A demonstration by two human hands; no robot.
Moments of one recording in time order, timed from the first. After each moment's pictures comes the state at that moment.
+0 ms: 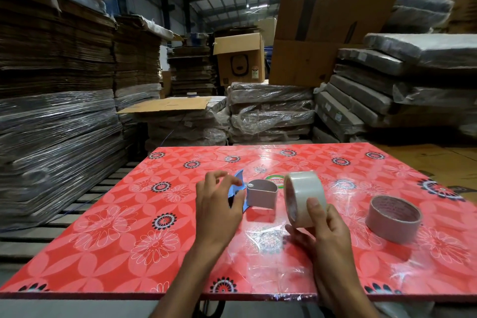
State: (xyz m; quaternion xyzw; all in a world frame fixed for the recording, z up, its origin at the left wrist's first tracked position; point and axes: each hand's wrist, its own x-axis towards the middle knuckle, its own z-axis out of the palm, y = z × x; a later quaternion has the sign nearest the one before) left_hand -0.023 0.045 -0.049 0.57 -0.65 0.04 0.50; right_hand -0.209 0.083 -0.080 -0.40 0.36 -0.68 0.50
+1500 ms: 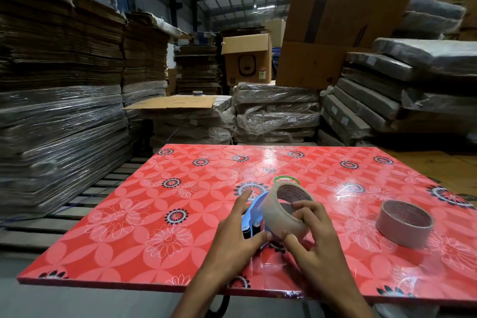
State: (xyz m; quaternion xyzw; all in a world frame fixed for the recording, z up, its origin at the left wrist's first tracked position) left_hand -0.017 0.098 -0.066 0.52 -0.66 -0.30 0.46; right_hand -0.195 0.083 -0.090 -0.70 0.43 -0.55 0.13
